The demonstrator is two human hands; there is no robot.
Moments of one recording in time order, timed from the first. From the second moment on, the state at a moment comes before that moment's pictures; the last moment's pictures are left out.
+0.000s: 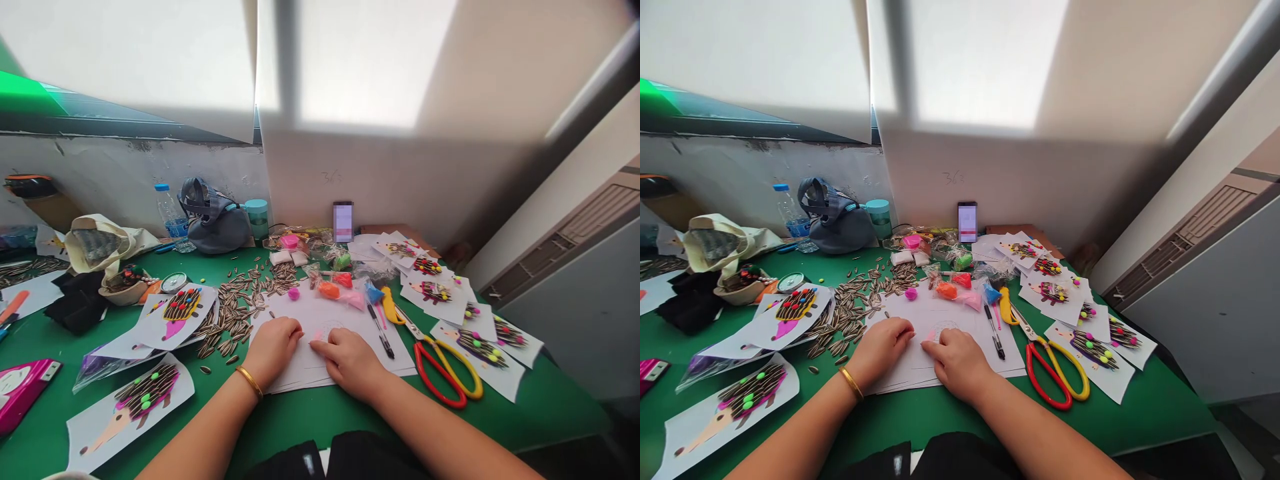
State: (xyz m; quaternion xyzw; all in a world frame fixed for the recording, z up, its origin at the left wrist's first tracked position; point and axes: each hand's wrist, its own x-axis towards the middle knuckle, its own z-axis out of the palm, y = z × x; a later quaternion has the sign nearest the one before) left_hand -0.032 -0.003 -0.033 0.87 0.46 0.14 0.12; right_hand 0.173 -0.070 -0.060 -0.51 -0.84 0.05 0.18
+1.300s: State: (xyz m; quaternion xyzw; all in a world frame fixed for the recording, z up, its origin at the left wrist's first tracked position) left_hand -0.030 -0.003 -0.039 0.87 0.44 0.16 0.13; right_hand 0.173 -0.071 -0.058 -0.49 -0.85 0.03 0.19
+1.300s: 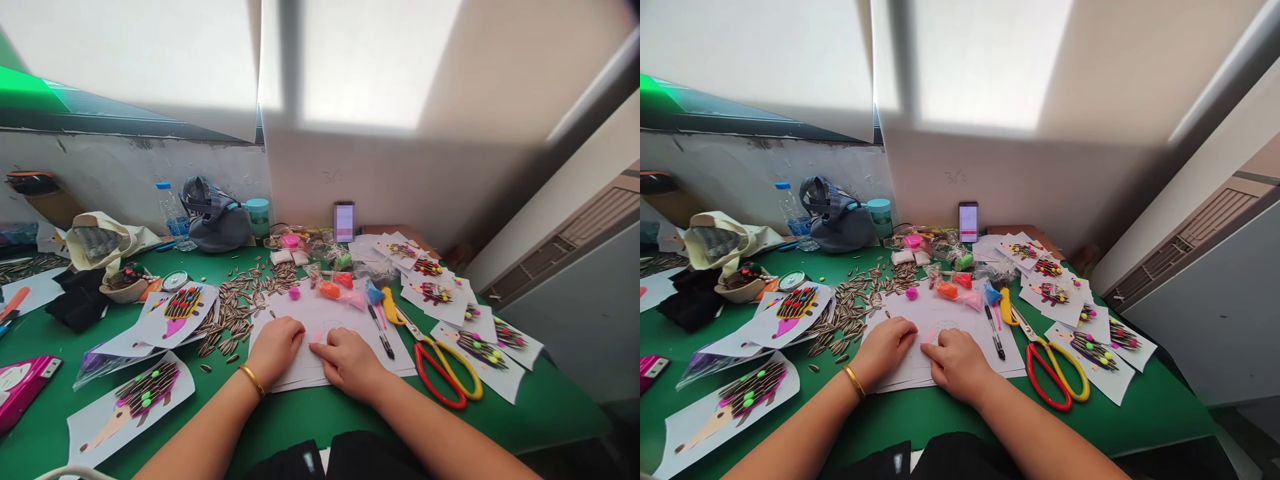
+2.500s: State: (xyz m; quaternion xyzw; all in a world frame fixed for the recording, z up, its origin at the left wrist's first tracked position) left_hand -0.030 -0.011 -0.037 0.93 0.36 0.10 0.05; right_hand 0.174 -0.065 -0.058 -0.53 -0.80 0.09 0.25
